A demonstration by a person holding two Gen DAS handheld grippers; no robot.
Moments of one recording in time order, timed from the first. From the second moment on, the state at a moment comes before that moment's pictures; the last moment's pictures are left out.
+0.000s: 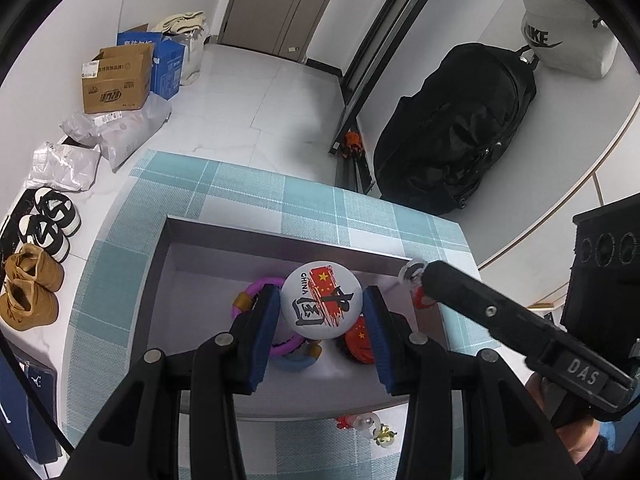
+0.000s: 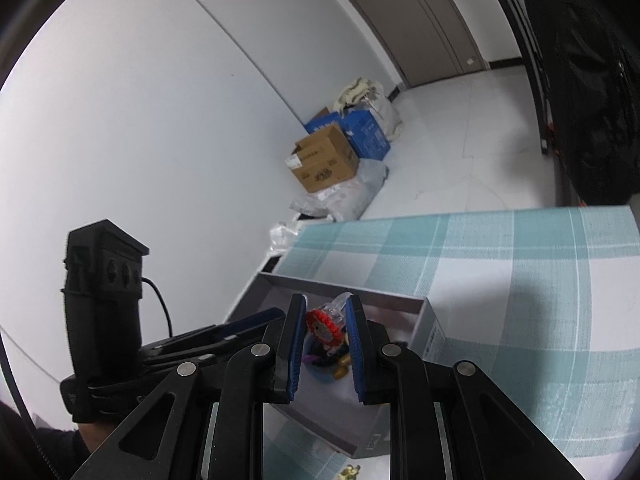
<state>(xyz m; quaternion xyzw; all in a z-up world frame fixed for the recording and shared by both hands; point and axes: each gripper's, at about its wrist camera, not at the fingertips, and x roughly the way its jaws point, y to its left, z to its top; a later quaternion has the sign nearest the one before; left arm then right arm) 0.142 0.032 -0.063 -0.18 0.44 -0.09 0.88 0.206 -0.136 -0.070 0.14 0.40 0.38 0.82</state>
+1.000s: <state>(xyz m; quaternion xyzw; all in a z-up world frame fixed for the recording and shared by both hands) 0.105 0.017 -0.044 -0.13 0.41 -0.08 0.90 0.176 -0.165 -0.049 0.16 0.37 0.35 0.85</state>
